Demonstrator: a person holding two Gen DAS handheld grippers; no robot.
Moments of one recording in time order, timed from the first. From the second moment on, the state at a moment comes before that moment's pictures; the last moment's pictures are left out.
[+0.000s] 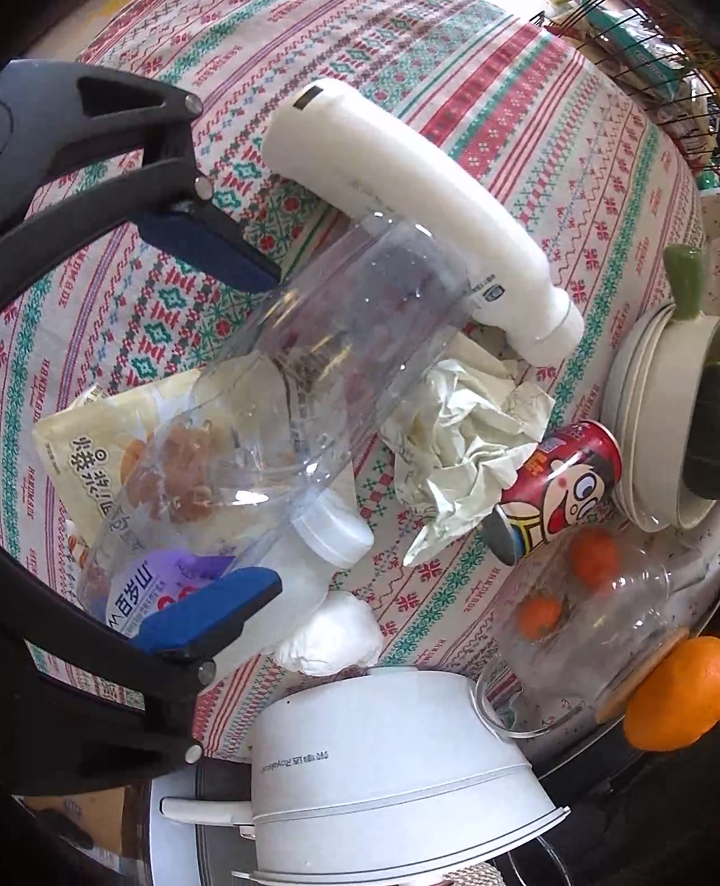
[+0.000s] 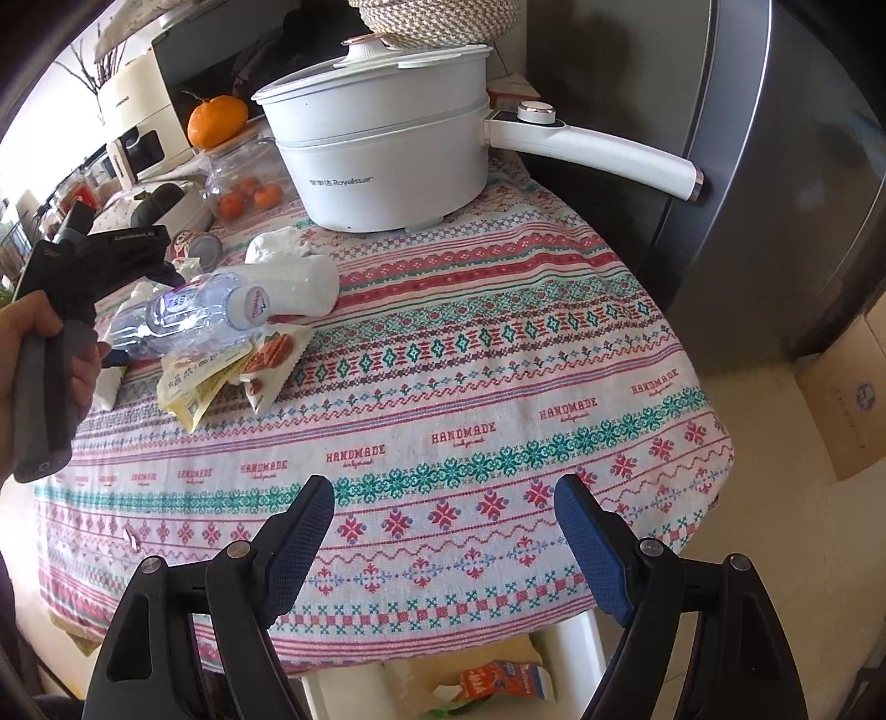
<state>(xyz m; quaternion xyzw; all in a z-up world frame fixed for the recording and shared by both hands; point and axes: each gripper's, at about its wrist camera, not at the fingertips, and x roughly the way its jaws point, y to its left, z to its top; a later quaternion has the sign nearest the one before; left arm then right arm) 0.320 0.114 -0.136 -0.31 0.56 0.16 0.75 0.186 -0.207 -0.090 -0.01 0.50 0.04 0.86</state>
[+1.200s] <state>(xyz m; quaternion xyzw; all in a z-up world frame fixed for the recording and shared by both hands) 0.184 0.154 -0.071 -0.16 0.64 -0.06 0.75 0.170 -0.199 -0.072 0.05 0.49 0.07 0.87</state>
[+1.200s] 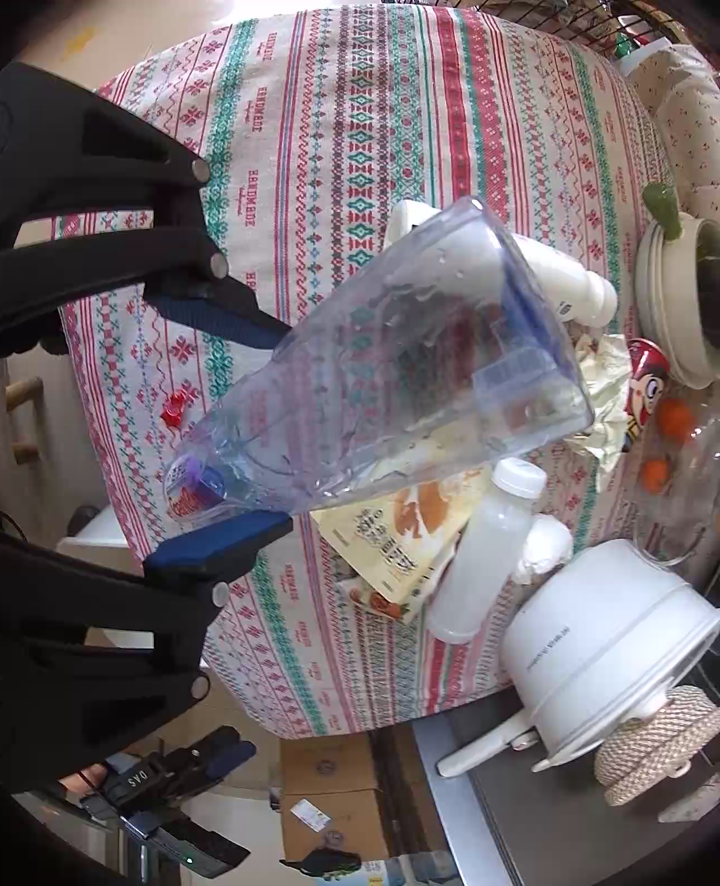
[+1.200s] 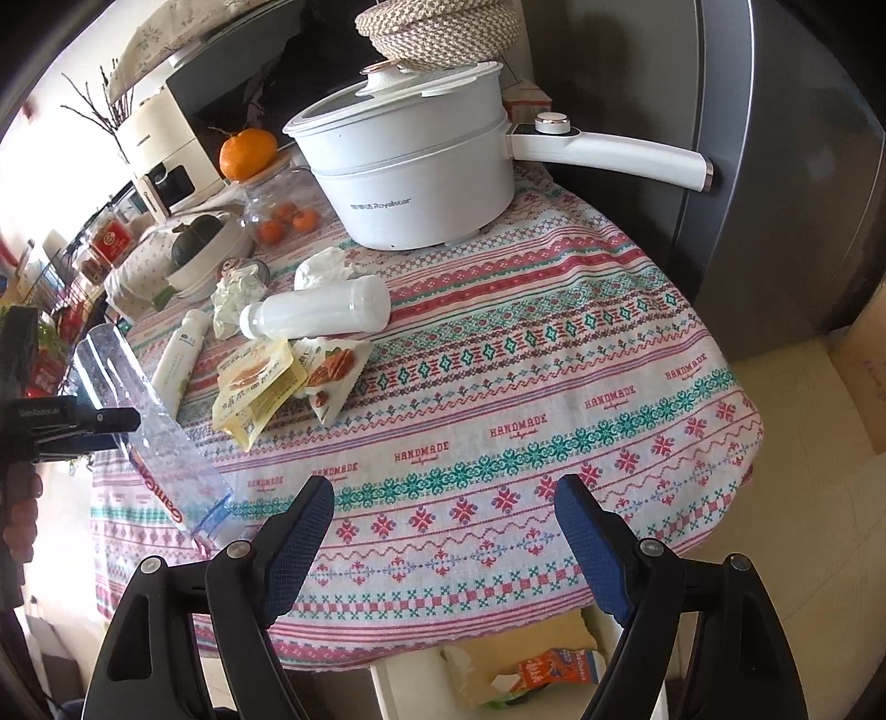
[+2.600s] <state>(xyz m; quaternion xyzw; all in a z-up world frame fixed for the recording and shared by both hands) 0.123 0.169 -0.084 -0.08 0.54 0.03 0.84 0.225 -0.086 -0.145 0.21 0.52 0.19 0.80</state>
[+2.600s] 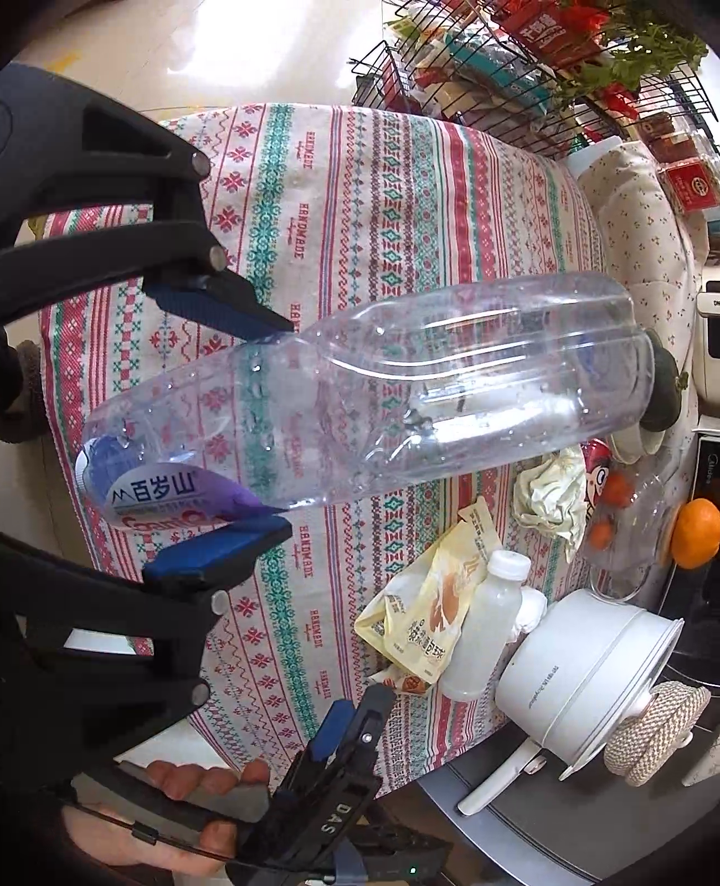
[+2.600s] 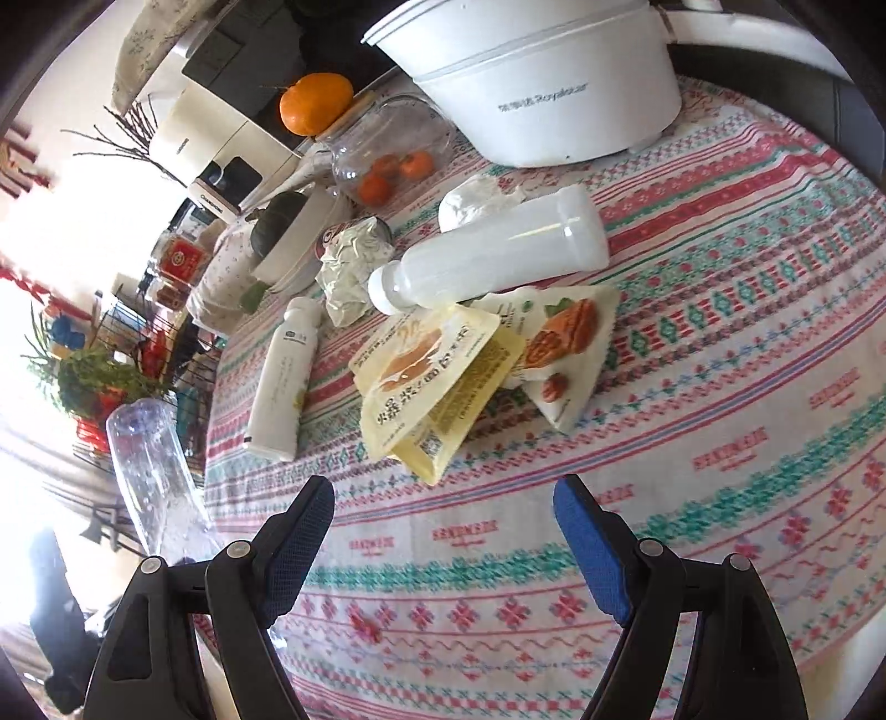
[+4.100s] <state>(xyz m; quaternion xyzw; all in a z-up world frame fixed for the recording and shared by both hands) 0.106 0.115 -0.074 -0.04 0.53 -0.05 0.85 0.177 -0.163 -0.081 0.30 0.49 0.29 0.76</state>
